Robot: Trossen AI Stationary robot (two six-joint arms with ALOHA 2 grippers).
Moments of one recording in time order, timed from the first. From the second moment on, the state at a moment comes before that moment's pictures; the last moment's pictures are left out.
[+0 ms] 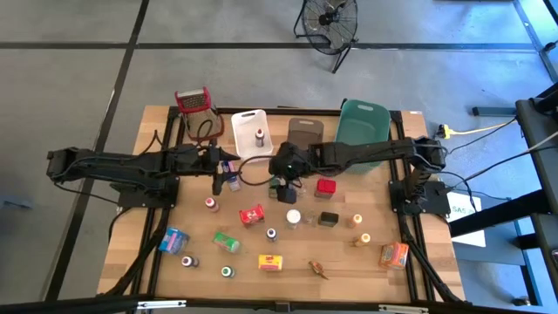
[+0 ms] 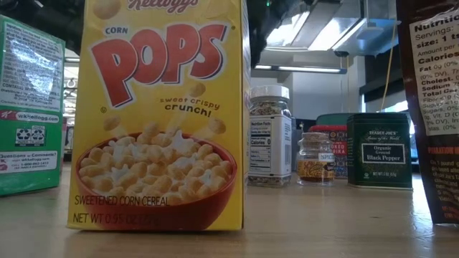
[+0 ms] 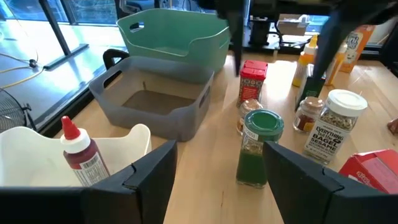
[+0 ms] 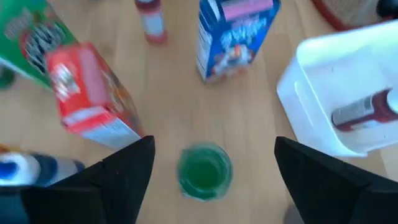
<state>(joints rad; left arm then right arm) 0.13 0.76 0.35 0.10 -0.10 -0.04 0.03 1.83 1.52 -0.55 0.04 0.02</state>
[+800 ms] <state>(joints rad) 0.13 0.76 0.35 0.08 -0.10 -0.04 0.01 2.04 1.52 -0.55 0.02 -0.07</state>
